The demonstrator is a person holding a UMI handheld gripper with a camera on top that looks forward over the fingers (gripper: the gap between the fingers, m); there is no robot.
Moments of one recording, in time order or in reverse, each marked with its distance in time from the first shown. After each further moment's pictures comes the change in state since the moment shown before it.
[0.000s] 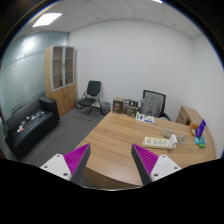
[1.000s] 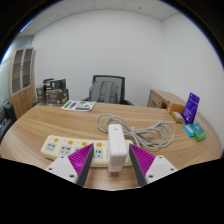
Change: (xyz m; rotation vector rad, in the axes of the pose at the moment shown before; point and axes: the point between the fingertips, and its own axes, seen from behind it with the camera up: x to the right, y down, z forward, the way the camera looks) arm 0.428 0.132 0.310 0.015 0.305 0.137
